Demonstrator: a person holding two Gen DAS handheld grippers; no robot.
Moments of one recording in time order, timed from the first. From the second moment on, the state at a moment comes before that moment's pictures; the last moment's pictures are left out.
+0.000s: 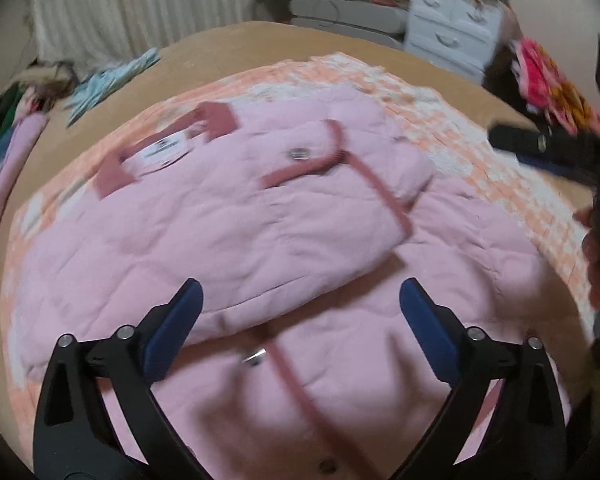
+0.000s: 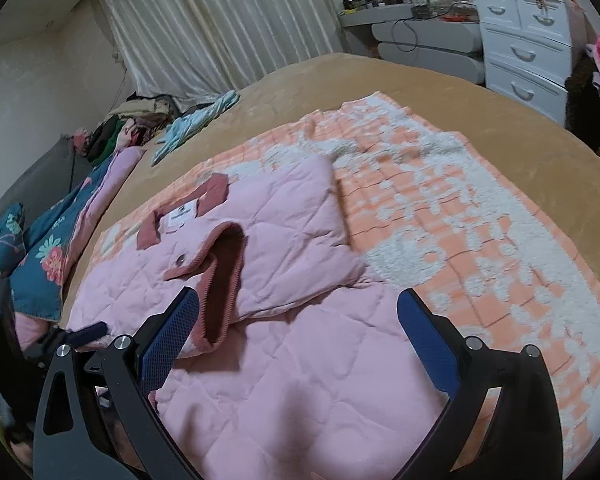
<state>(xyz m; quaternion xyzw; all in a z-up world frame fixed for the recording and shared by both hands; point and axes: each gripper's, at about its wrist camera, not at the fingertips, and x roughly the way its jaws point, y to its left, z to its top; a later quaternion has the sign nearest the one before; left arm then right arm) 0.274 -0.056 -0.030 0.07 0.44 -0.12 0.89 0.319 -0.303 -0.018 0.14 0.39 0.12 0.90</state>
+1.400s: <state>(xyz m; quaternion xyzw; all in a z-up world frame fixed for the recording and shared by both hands) 0.261 0.197 0.023 -0.15 0.36 0.09 0.92 0.361 -0.163 0.061 -0.03 0.27 0.24 0.93</state>
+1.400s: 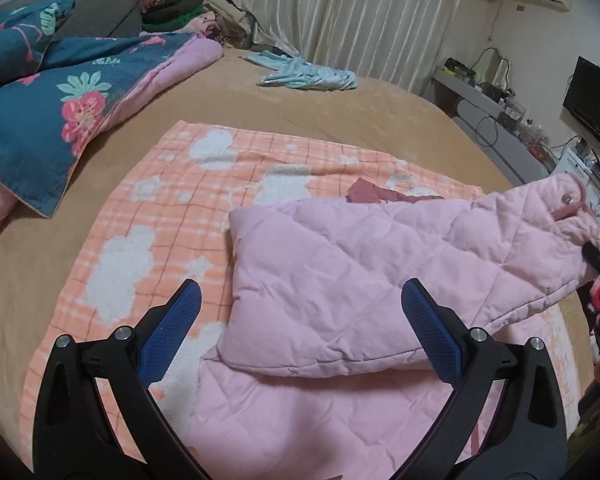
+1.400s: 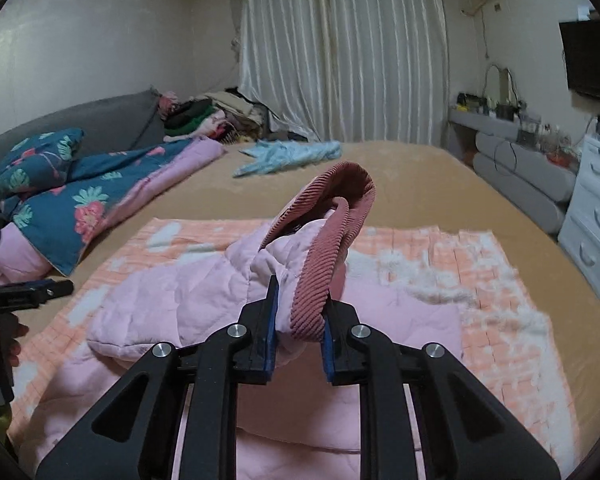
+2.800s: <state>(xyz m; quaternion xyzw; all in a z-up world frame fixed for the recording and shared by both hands) 0.342 0.137 -0.089 -0.11 0.50 0.03 0.86 0.357 -0.144 -0.022 -0.04 0.39 0.23 0.89</state>
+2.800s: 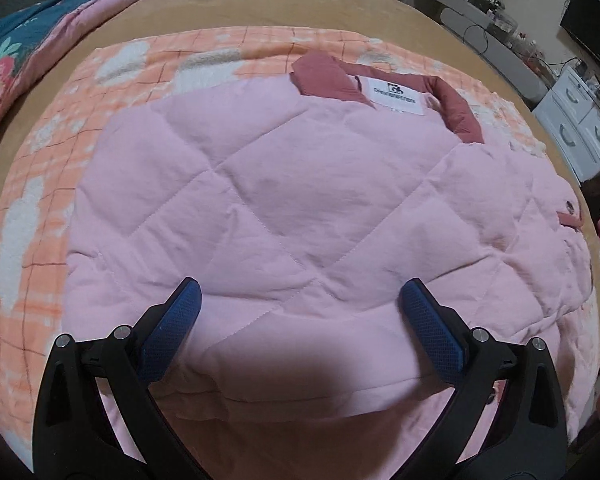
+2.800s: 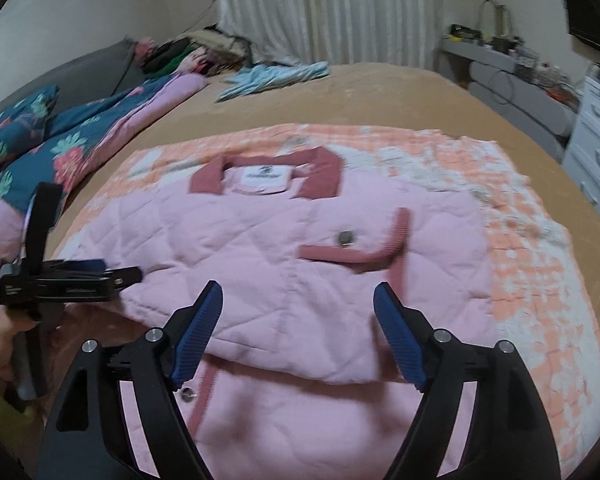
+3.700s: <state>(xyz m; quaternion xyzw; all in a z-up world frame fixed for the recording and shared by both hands) 0.311 0.130 -0.063 -0.10 0.47 0.04 0.88 0.384 -0.121 -0.098 -0.03 0.46 0.16 0.87</state>
